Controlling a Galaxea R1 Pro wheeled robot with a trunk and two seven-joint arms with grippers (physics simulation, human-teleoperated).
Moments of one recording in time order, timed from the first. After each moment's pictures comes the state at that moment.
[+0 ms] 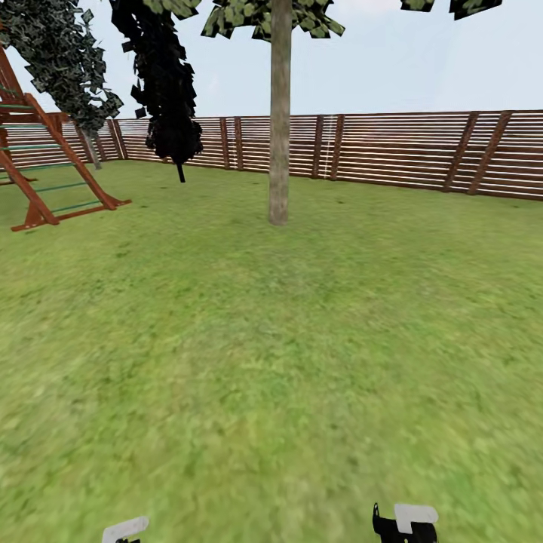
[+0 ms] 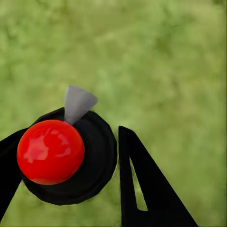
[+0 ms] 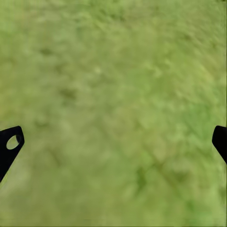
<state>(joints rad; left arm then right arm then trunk) -0.38 0.13 -0.10 -0.09 0.35 -0.32 0.02 -0.42 -0.02 -0.17 -0.03 0.29 -0.56 -0.36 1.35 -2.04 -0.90</state>
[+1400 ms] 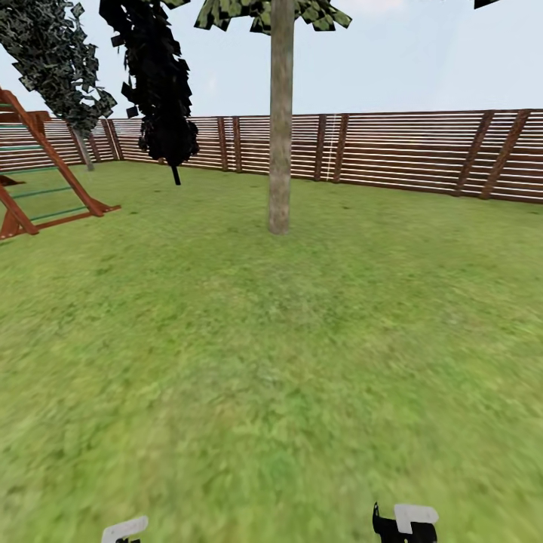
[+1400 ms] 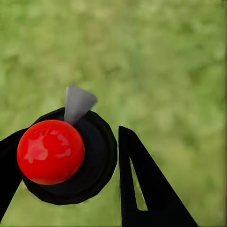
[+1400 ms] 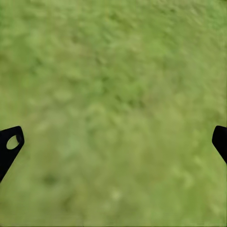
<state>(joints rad) -0.38 0.13 -0.10 -0.09 0.35 -0.32 0.02 -0.42 -0.02 -0.17 -0.03 0.29 -0.56 -0.36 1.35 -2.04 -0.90</state>
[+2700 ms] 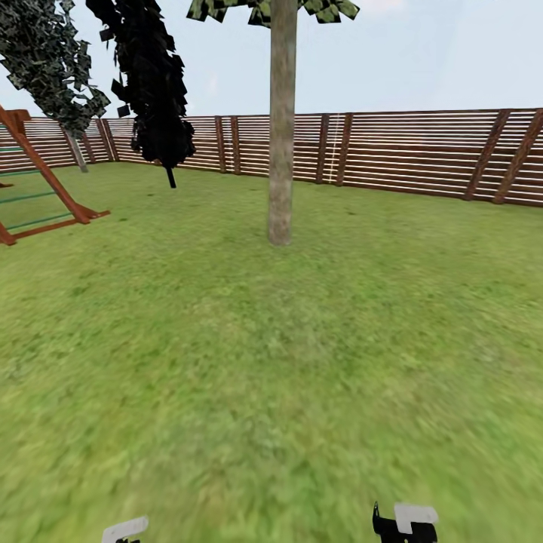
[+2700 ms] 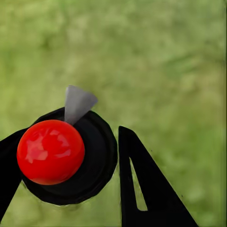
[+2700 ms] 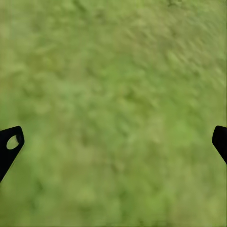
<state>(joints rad) -0.37 0.13 -0.10 -0.10 0.35 -0.32 0.02 -0.42 -0.02 -0.17 -0.03 0.29 -0.56 -0.36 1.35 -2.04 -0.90</state>
